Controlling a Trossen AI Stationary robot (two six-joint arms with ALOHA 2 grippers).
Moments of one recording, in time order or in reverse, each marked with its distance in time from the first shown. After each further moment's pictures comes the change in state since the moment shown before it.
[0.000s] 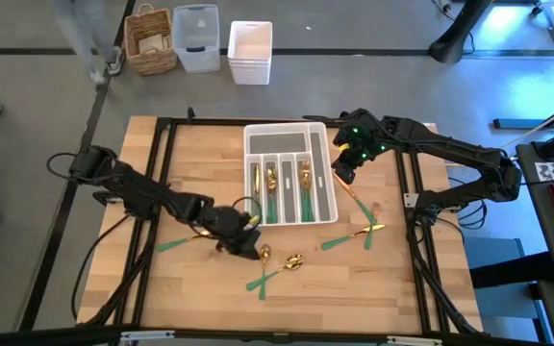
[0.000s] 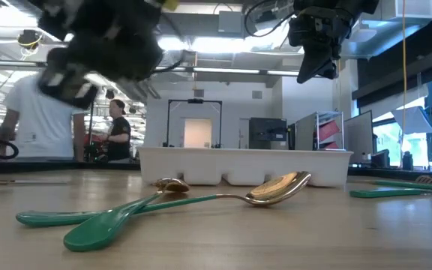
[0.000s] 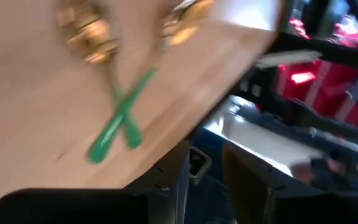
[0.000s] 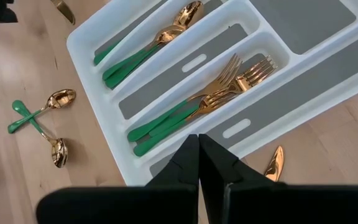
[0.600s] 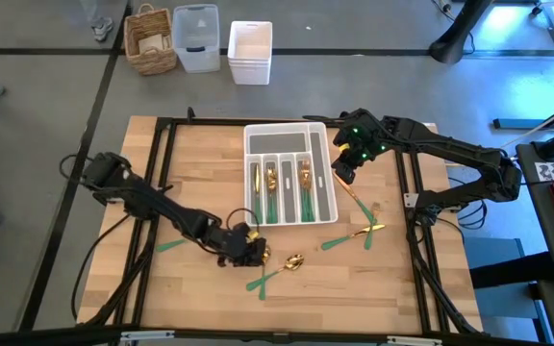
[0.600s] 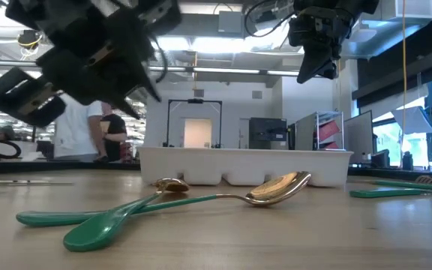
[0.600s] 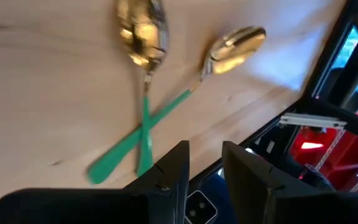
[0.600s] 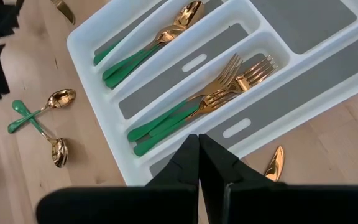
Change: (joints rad) left arm -0.132 0.148 0.091 -0.073 -0.277 -0.291; right arm 0.000 0.000 0.000 0.000 0.000 0.000
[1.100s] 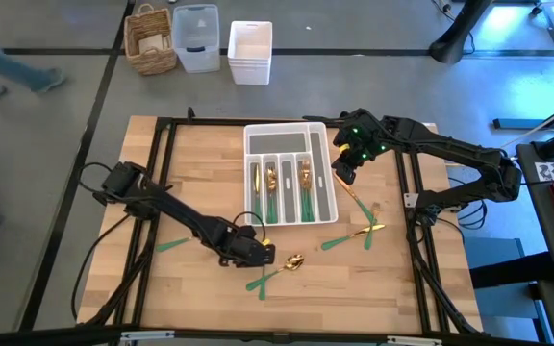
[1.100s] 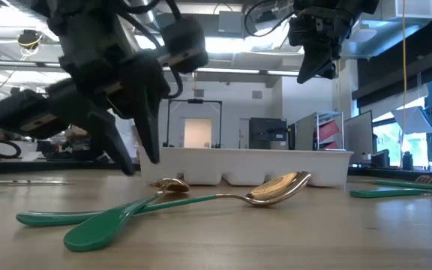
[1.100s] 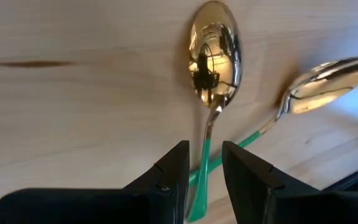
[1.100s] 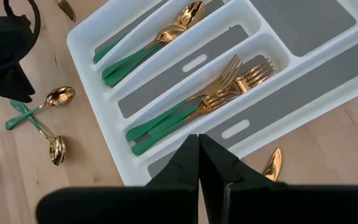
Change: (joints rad) left arm 0.013 0.192 0.227 -0.344 0.010 0.007; right arm 0.000 0.000 0.000 0.000 0.000 -0.021
